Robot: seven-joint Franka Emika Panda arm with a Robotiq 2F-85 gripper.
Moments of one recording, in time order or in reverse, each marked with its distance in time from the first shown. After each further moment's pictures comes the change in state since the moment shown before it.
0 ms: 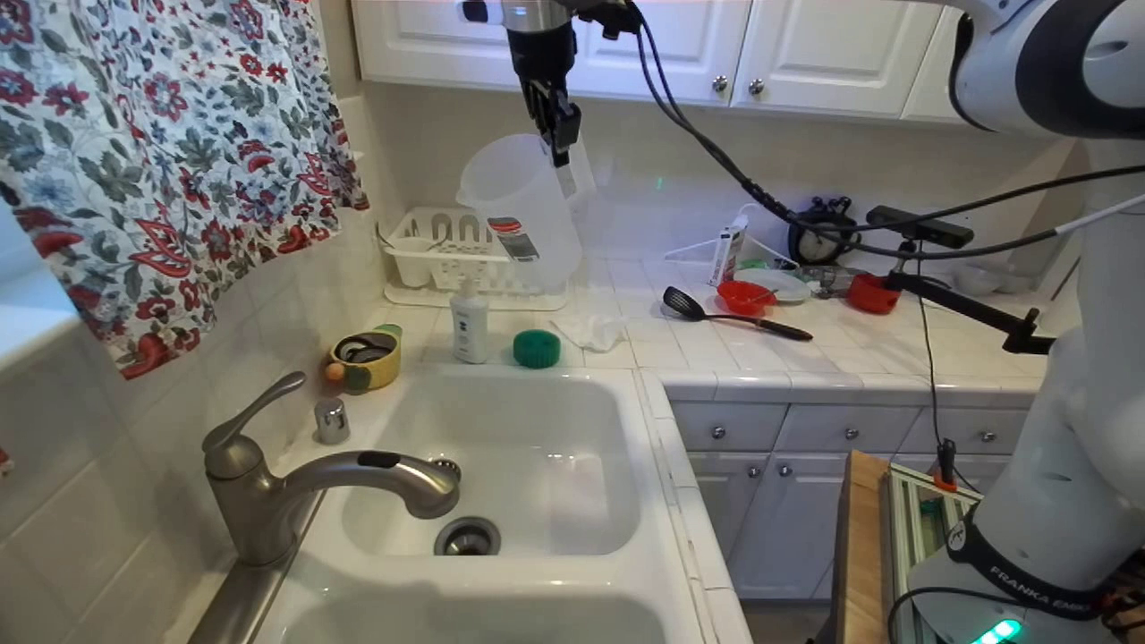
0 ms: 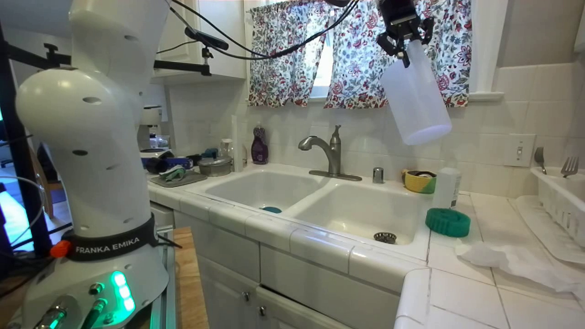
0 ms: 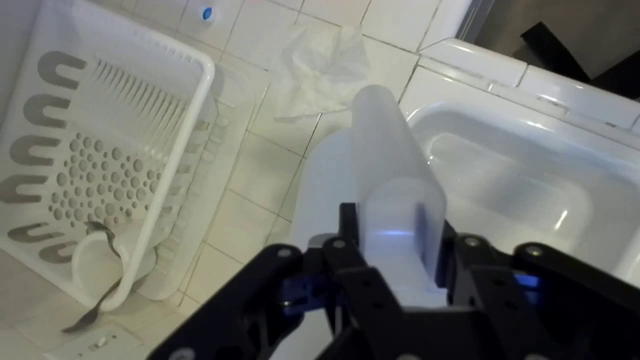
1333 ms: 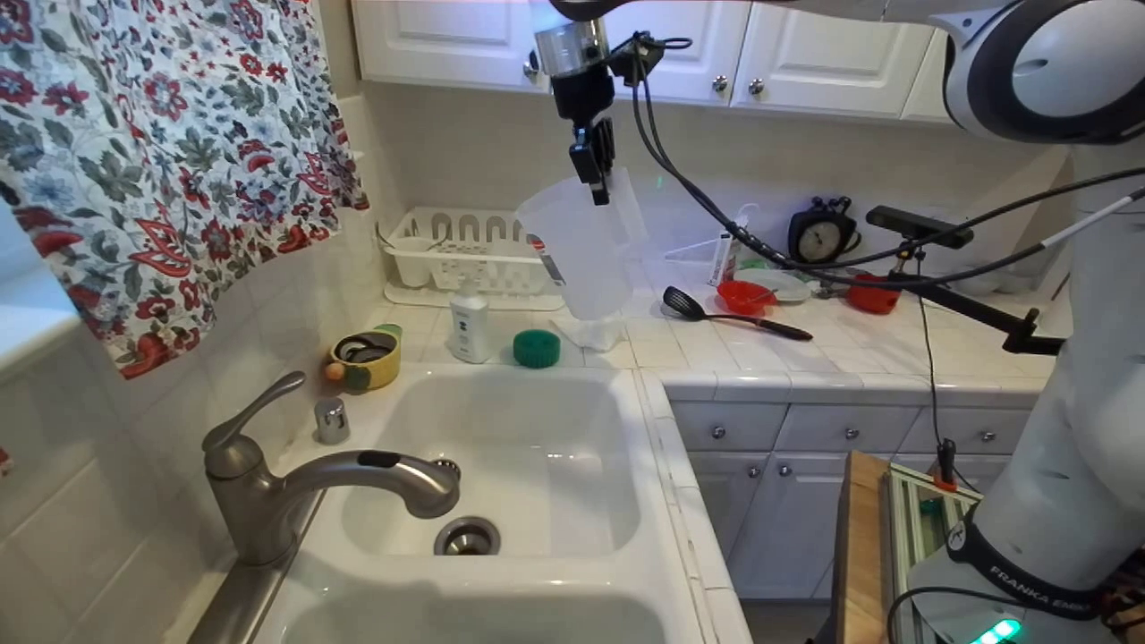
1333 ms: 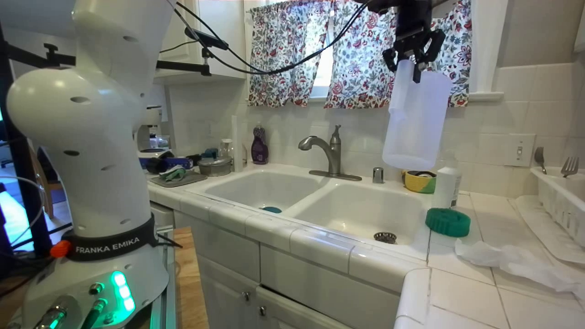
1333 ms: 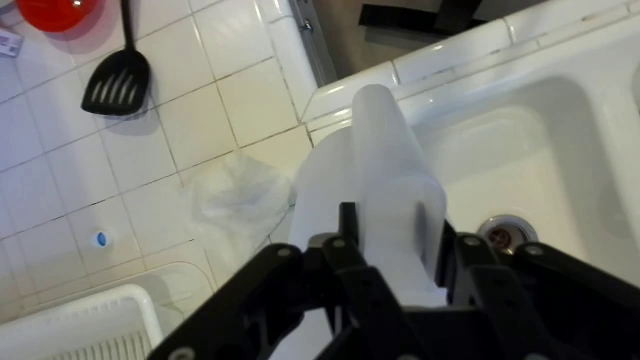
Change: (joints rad) arm -0.086 0.038 -0.071 -0.001 0.234 -0.179 0.593
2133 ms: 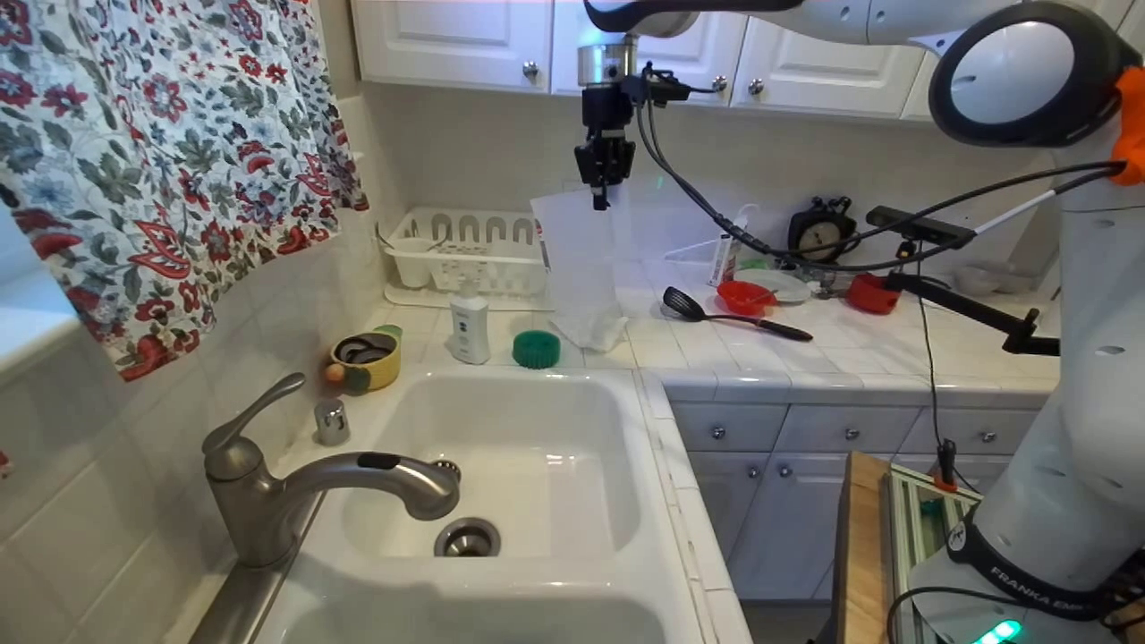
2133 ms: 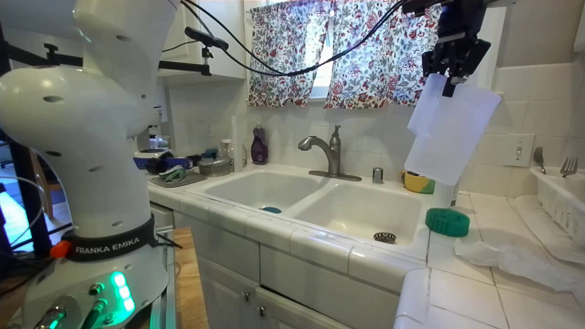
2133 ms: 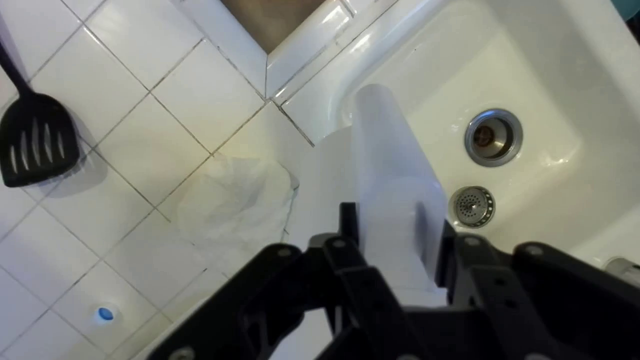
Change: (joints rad) arm -0.182 0.039 -0.039 -0.001 0.255 0.130 0.171
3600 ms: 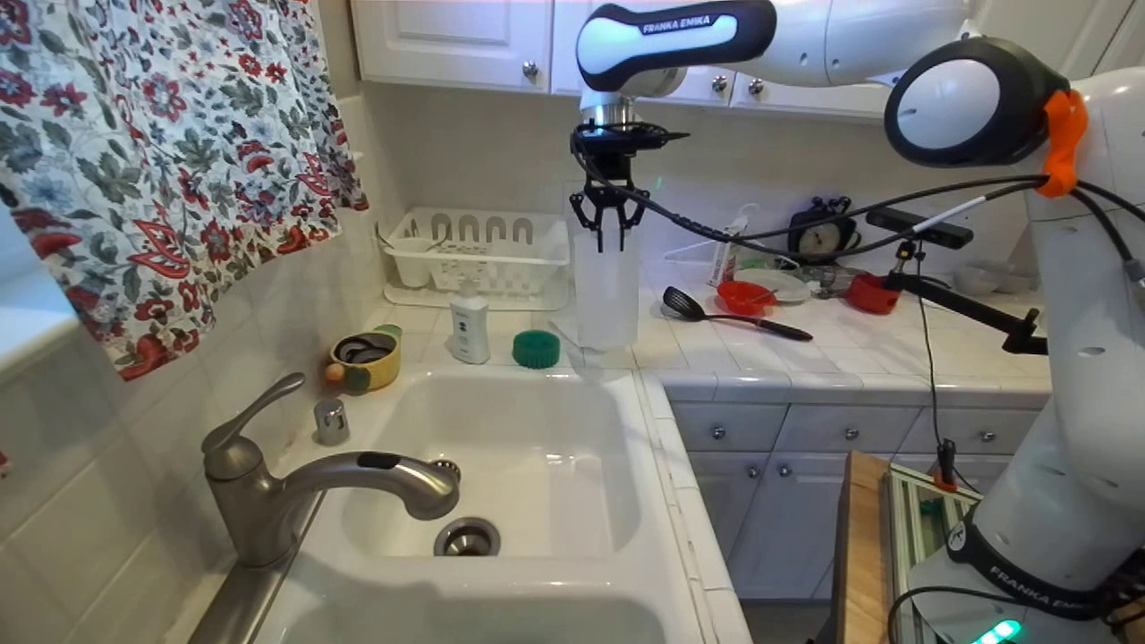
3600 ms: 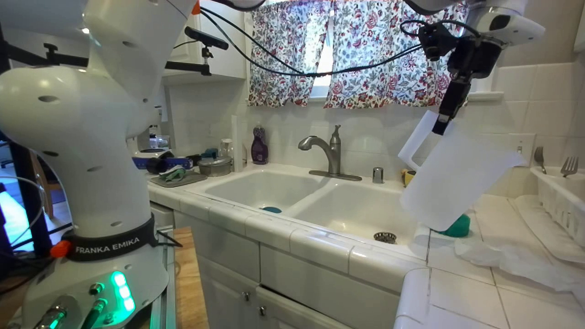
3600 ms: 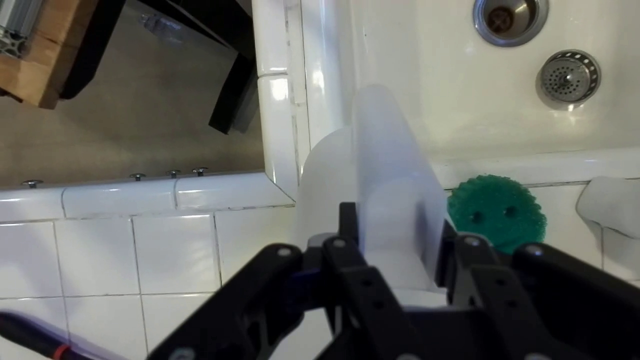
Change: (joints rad) arm -0.030 0.106 -0.045 -0.028 0.098 0.001 0.856
